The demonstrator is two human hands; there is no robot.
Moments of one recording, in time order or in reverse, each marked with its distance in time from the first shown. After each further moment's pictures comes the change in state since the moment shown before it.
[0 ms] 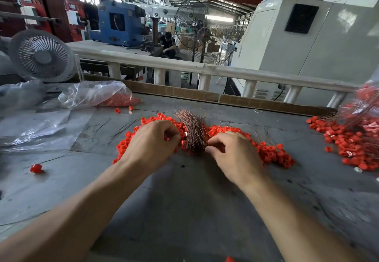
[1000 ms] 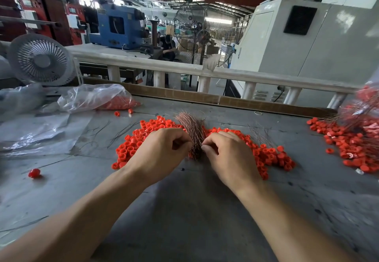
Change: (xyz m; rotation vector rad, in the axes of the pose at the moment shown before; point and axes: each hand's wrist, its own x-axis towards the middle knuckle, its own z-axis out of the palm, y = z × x) left_hand -0.008 0.014 0.001 -0.150 -0.123 0.167; right_hand 0.000 -0.014 0.003 -0.055 0.076 -0.110
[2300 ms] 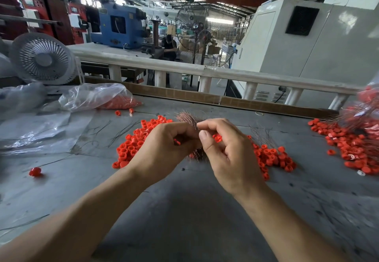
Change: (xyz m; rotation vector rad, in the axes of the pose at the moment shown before) left_hand -0.003 0.019 -0.009 -0.354 -0.014 0.065; right_hand -0.007 -0.026 -0.020 0.510 0.140 -0.100
